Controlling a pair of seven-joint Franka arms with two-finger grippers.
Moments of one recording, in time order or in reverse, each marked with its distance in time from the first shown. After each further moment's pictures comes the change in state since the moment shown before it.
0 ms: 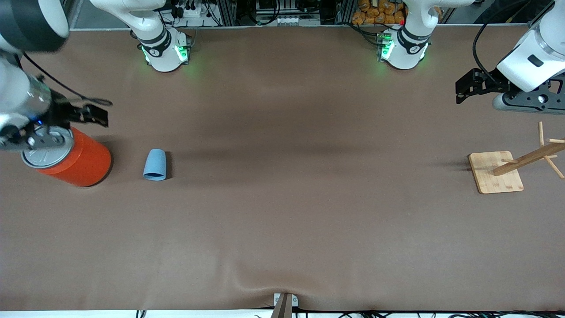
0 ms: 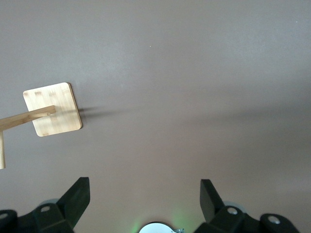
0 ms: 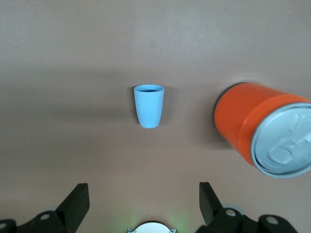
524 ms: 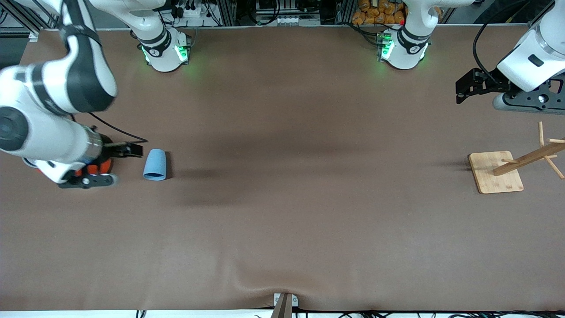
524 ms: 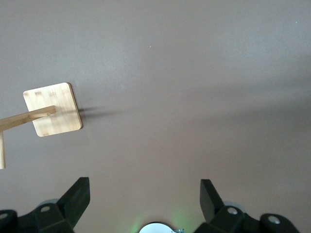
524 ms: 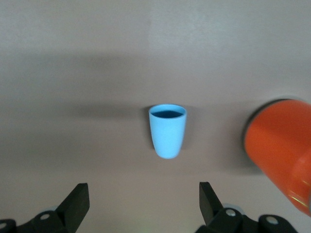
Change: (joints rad) left arm 0.000 0.000 0.000 0.001 0.000 0.000 0.000; right arm 0.059 0.147 0.002 -0.099 0.009 0.225 0.089
